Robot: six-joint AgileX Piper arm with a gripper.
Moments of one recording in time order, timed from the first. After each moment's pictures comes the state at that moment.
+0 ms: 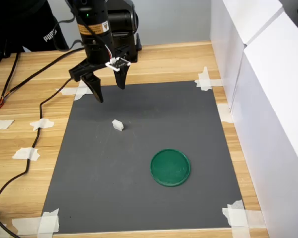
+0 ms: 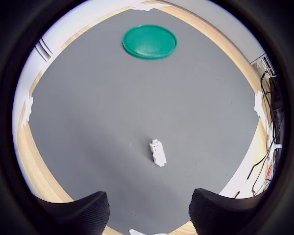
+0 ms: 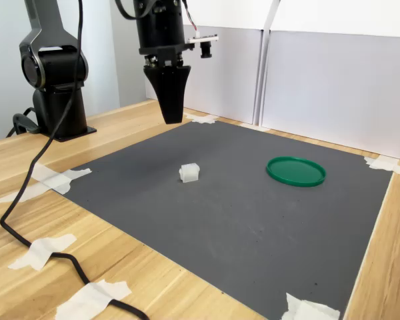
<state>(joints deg) -1.5 82.6 -57.1 0.5 52.6 -49.6</state>
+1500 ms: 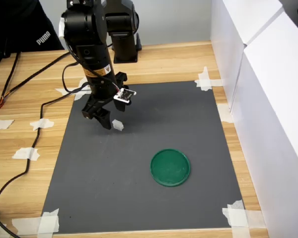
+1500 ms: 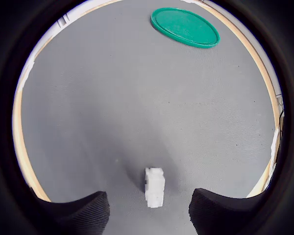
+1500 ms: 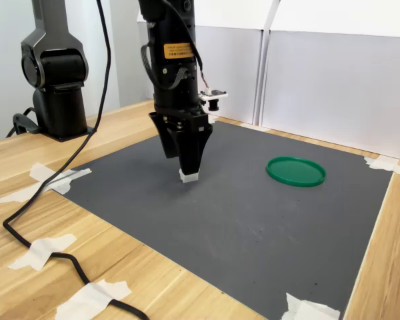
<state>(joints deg) -0.5 94.8 -55.9 1.2 41.4 -65.8</state>
